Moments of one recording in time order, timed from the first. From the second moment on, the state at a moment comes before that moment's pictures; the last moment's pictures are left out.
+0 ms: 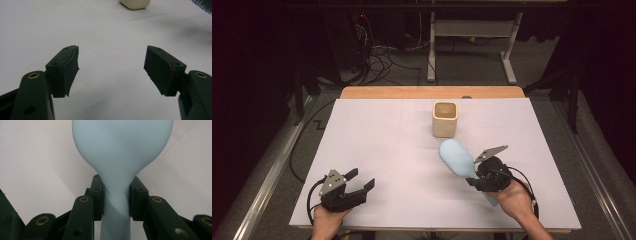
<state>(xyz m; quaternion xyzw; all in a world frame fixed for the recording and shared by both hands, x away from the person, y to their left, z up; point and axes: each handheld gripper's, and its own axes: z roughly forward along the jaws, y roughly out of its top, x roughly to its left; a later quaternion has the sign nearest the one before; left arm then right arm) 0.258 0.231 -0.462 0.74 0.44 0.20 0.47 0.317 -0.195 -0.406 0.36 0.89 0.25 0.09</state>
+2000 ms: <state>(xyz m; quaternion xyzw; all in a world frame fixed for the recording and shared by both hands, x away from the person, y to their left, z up) 0.304 0.118 -0.434 0.79 0.33 0.10 0.50 0.310 -0.179 -0.405 0.34 0.88 0.31 0.10</state>
